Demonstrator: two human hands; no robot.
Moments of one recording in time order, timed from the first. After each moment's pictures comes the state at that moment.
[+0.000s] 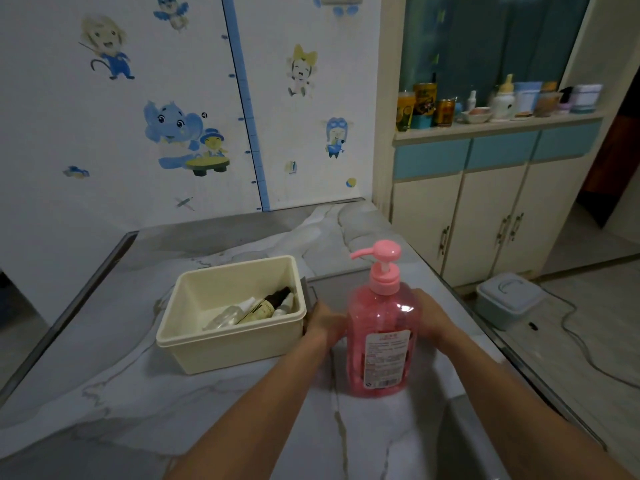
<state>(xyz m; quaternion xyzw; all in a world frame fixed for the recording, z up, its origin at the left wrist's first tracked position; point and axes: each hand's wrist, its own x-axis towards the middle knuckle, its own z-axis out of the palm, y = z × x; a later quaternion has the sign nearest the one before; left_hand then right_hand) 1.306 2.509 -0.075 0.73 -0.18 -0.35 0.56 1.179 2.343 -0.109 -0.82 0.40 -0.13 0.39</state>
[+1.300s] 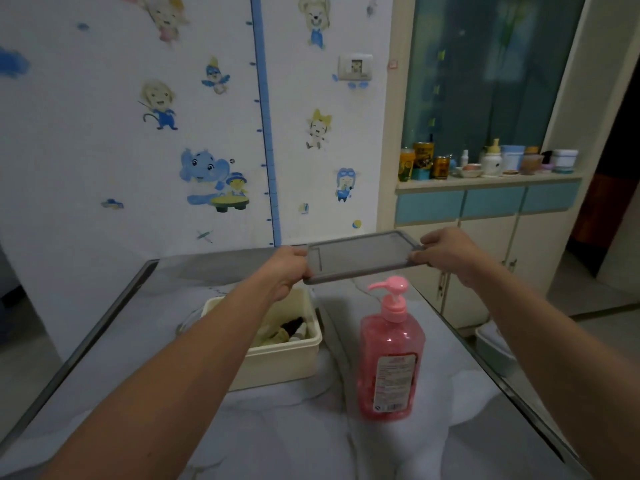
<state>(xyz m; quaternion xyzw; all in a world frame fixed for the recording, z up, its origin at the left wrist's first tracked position) 1.352 2.589 0.122 0.76 -0.27 -0.25 0.54 1.154 2.431 0.155 -0.81 0.40 -0.28 0.33</state>
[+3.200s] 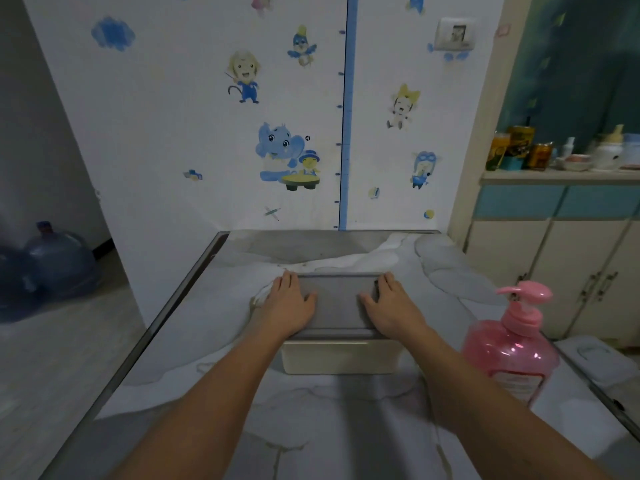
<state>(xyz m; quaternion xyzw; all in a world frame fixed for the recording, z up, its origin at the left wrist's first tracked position) 1.444 2.700 0.017 0.94 -0.29 -0.02 0.20 1.329 2.539 0.012 -0.93 0.29 -0.11 0.20</state>
